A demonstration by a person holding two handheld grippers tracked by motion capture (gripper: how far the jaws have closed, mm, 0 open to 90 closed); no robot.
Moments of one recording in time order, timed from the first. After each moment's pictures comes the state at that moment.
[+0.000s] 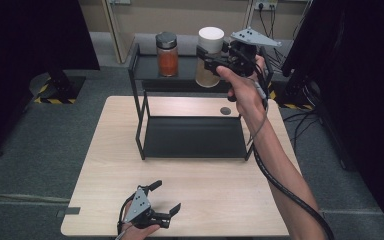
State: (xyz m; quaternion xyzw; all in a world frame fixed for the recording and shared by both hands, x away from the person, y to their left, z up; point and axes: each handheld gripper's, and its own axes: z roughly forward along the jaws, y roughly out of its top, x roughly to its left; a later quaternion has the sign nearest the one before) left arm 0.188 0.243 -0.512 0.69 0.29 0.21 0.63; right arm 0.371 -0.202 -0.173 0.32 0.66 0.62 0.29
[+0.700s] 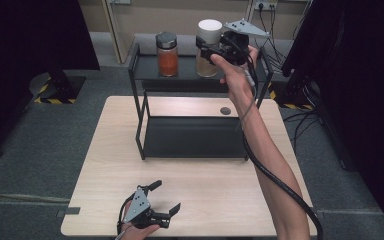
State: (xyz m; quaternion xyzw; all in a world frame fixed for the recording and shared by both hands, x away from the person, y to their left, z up) left arm 0.188 0.244 -0.512 0.68 0.29 0.21 0.64; right arm 0.403 -0.180 -0.175 0.35 0.65 0.60 0.32
